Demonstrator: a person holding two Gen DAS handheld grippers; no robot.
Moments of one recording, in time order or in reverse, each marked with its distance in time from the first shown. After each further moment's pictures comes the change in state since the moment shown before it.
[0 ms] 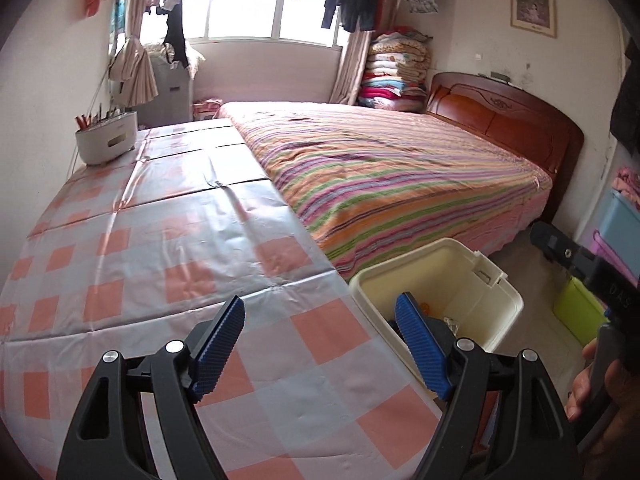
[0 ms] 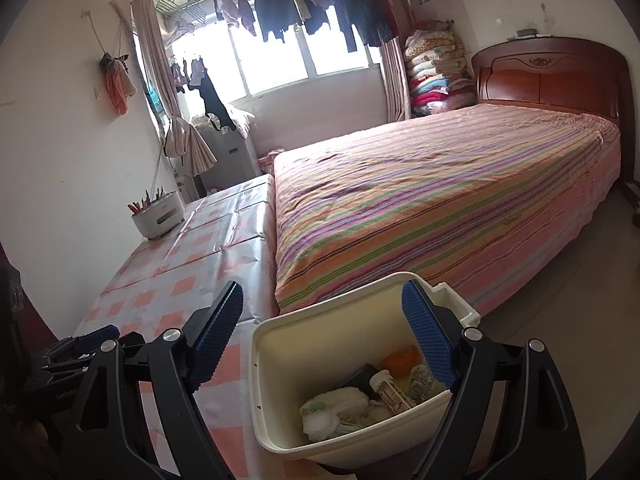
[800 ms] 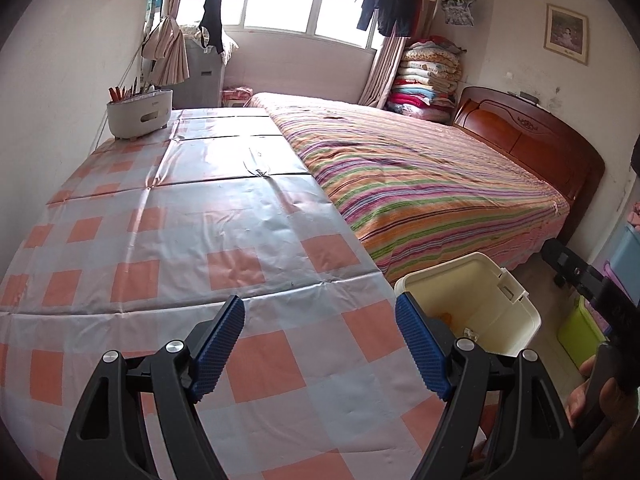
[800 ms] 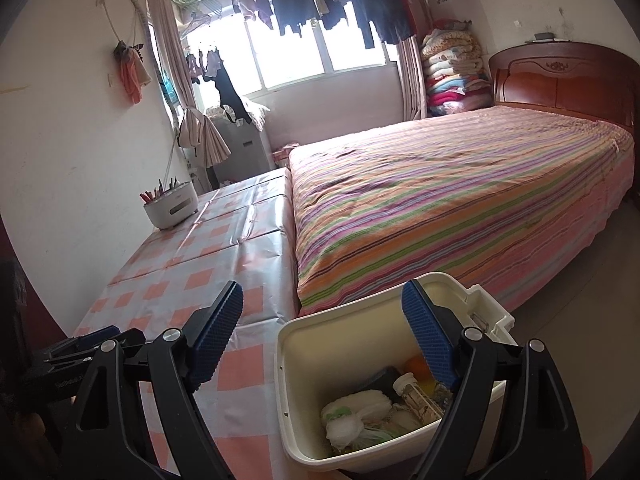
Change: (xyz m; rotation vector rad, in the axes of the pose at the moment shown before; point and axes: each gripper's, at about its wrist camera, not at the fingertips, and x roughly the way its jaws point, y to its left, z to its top) left arm -0.002 0.040 -0.003 -0.095 0.014 0.039; right arm 0.012 0.025 -0.006 -0.037 0.012 0.040
